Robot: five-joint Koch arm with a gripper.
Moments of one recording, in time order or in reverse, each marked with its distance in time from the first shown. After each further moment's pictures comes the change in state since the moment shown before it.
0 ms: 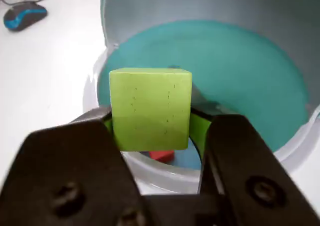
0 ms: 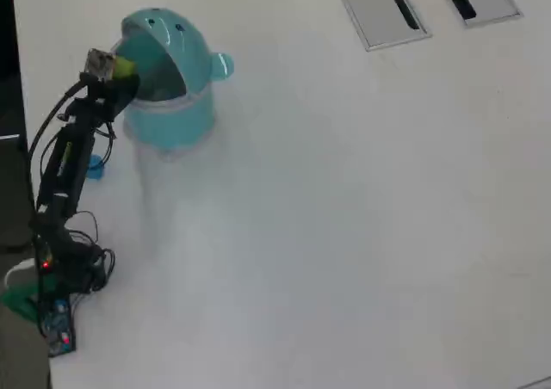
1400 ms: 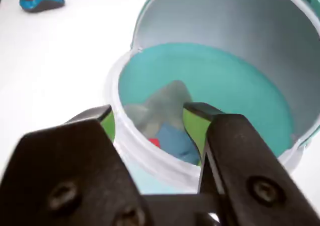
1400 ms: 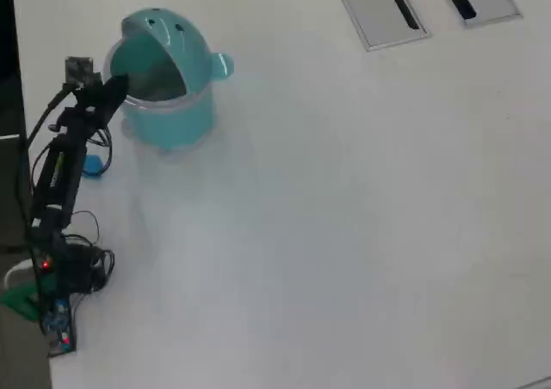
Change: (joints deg) arm -3.4 7.9 10.1 -7.1 -12.9
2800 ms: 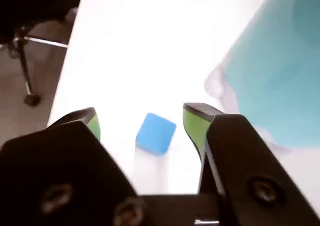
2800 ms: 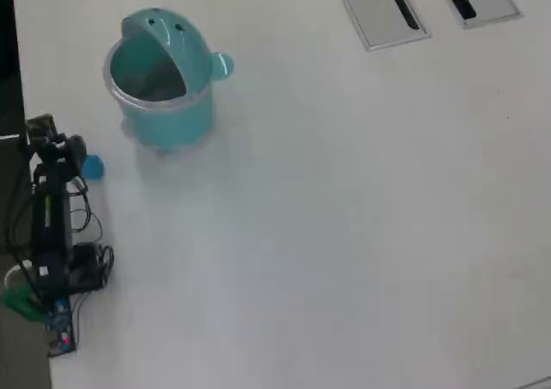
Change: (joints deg) arm -21.6 21.5 40.4 -0.4 -2.8
